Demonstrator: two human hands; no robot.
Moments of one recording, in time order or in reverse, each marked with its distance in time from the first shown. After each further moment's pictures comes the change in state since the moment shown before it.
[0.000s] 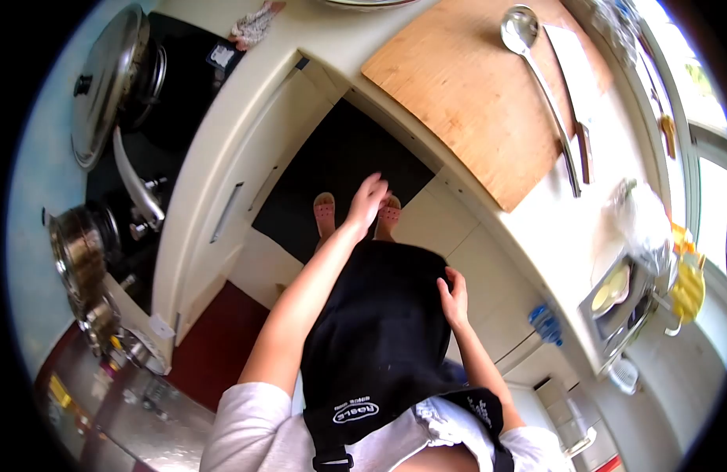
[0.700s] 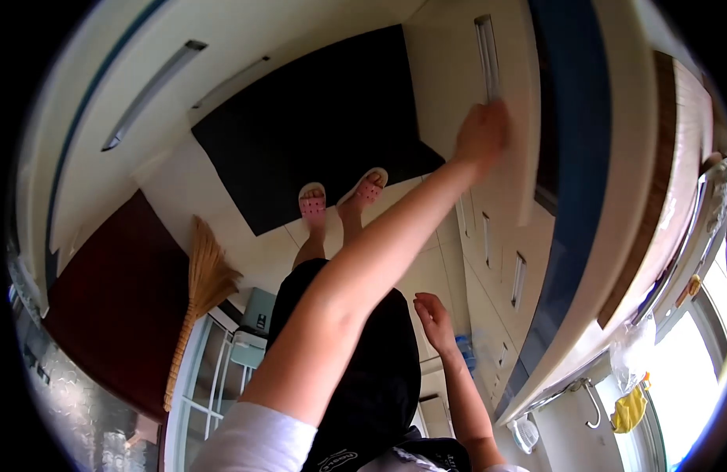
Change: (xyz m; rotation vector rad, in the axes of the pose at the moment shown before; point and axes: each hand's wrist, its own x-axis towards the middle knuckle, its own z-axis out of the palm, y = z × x) left_hand 0.150 -0.035 0.035 -0.486 0.259 0.169; right_hand 0.078 0.090 0.063 -0.166 -0.524 0.056
